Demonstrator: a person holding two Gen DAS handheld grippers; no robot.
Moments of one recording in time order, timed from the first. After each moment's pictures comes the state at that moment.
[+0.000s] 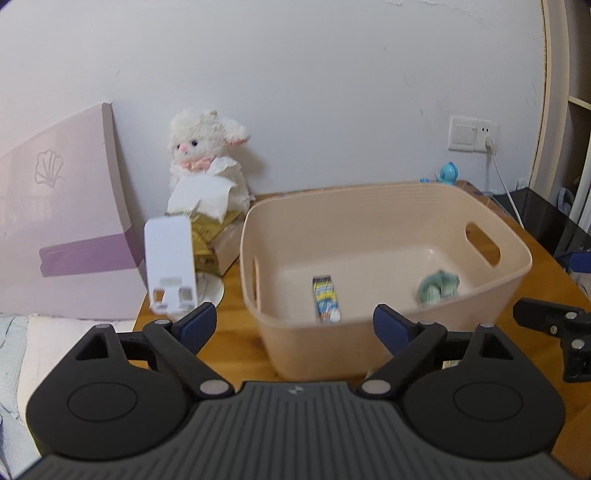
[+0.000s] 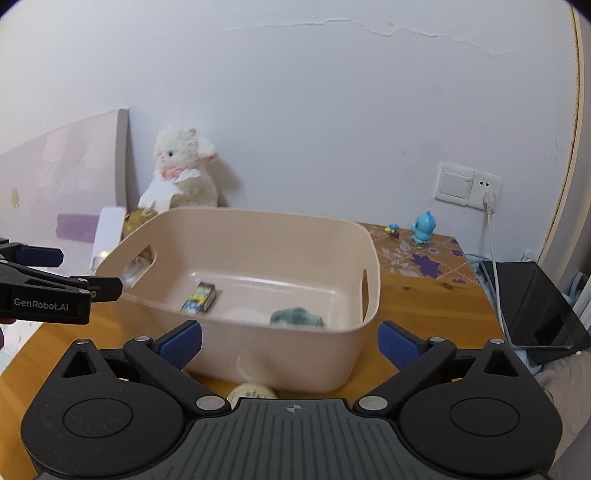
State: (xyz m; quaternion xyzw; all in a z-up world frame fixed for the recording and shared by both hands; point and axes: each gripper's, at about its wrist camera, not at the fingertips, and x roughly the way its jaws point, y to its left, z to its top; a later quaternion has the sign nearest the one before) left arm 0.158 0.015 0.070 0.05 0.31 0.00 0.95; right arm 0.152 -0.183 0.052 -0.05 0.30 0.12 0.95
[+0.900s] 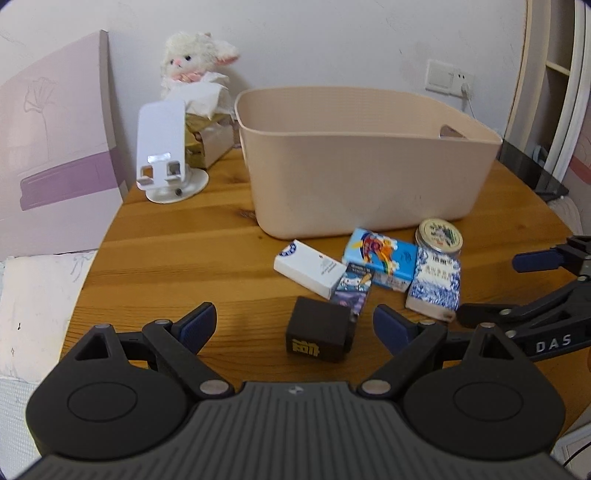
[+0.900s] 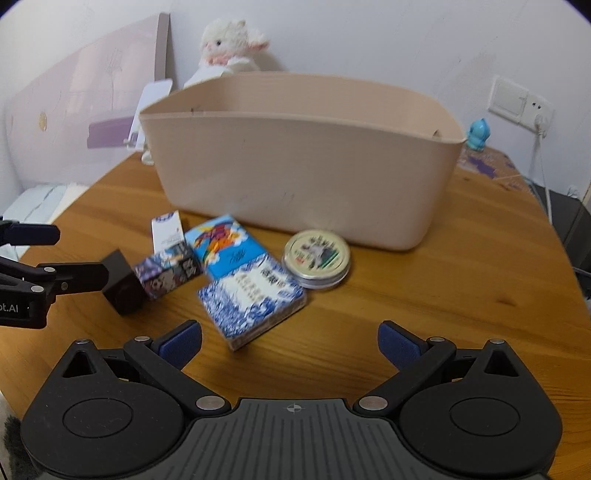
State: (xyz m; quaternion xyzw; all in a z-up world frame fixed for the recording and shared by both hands) left arm 0.091 0.036 -0.008 0.02 0.37 -0.04 0.93; right arm 0.124 -0.152 -0.041 -0.07 0.41 0.18 0.89
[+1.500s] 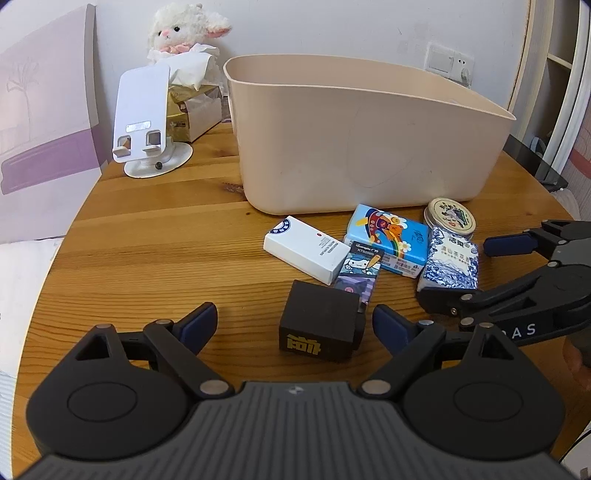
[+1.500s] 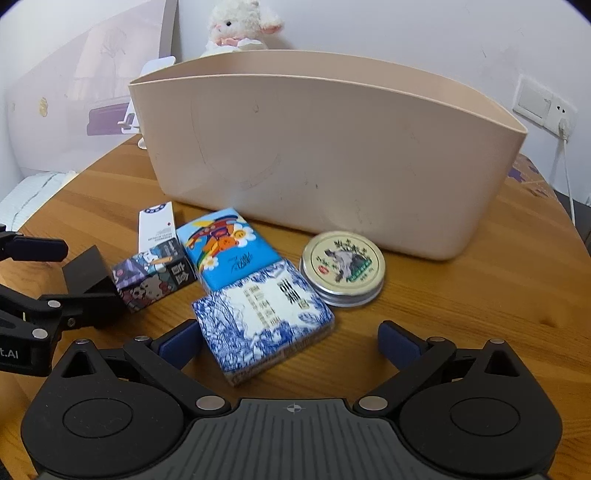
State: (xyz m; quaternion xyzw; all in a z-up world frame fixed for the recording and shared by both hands) left arm 0.111 0.041 -0.039 0.01 0.38 -0.06 0.92; right arm 0.154 -0.130 -0.069 -0.09 0.40 0.19 0.89
